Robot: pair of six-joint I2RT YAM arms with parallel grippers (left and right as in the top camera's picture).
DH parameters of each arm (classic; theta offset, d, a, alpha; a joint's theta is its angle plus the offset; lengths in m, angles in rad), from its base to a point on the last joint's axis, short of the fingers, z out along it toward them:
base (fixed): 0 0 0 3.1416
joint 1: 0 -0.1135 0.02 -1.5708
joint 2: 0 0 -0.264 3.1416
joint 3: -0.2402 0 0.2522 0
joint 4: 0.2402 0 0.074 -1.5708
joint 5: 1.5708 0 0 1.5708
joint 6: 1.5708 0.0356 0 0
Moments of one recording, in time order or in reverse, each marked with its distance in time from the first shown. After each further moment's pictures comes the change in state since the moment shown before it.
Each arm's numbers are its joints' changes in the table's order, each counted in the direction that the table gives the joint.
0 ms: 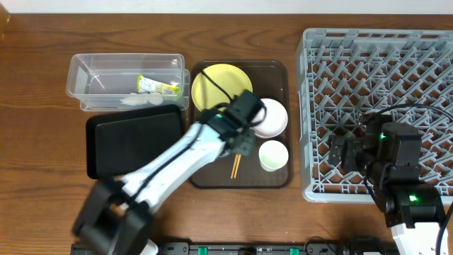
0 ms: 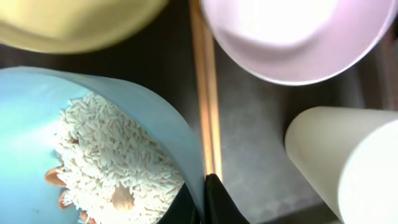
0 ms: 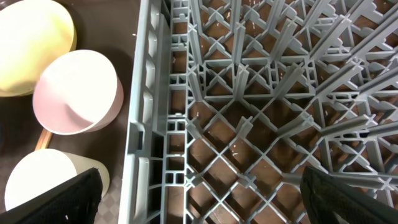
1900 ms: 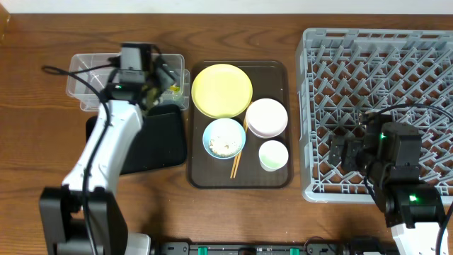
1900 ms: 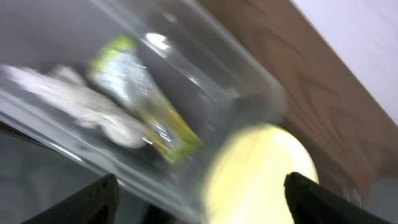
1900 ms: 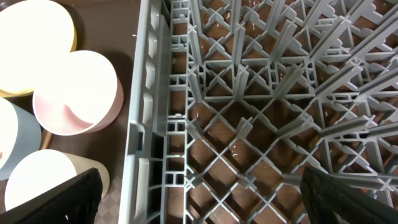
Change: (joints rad) left arm -0.570 0.045 -0.011 -0.316 -0.001 -0.394; right arm 0.000 0.000 0.000 -0.002 0.000 0.000
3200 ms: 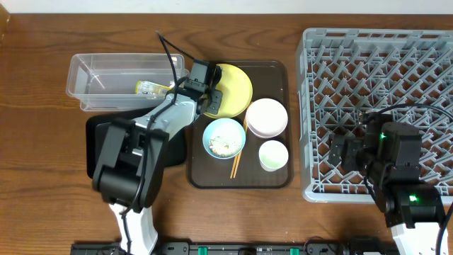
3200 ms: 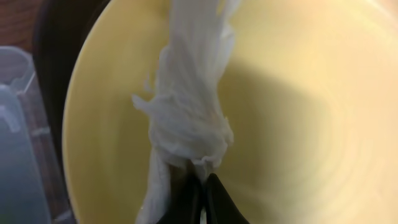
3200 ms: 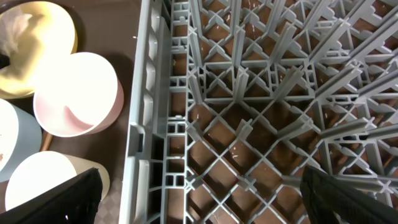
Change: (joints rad) left arm 0.230 -0.385 -0.001 -0.250 -0.005 0.758; right arm 0.000 0.000 0.000 -0.006 0.000 0.000
